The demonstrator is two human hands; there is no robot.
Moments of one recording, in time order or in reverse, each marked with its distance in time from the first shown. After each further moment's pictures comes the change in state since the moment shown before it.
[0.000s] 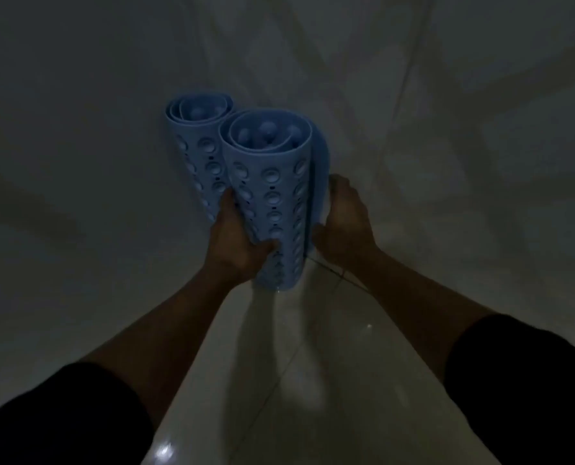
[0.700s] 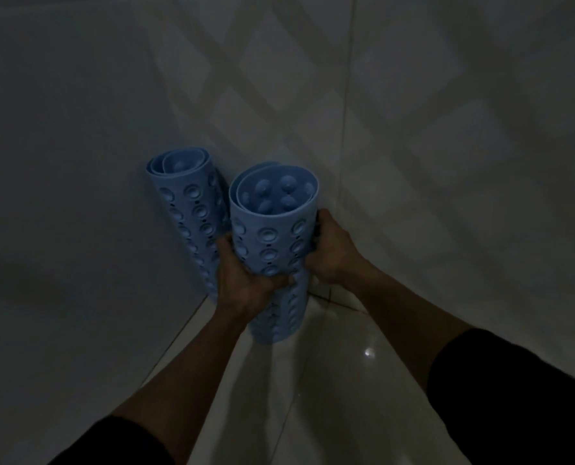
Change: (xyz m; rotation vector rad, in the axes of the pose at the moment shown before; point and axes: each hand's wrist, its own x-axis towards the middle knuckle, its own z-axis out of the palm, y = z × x) left_hand -0.006 0.003 0.028 -0.360 0.032 -0.035; right_hand -0.021 -0.004 -0.013 0.251 -0.003 0.050
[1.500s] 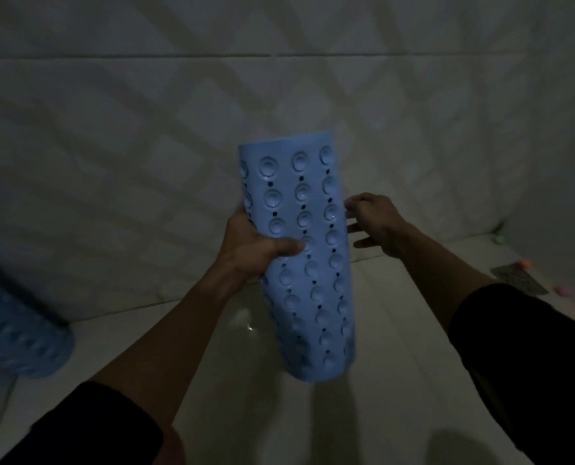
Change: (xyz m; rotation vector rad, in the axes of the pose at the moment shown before) left_hand -0.131 0.213 0.166 -0.324 -0.935 -0.075; right_hand -0.278 -0.023 -0.275 0.113 0.757 0.669
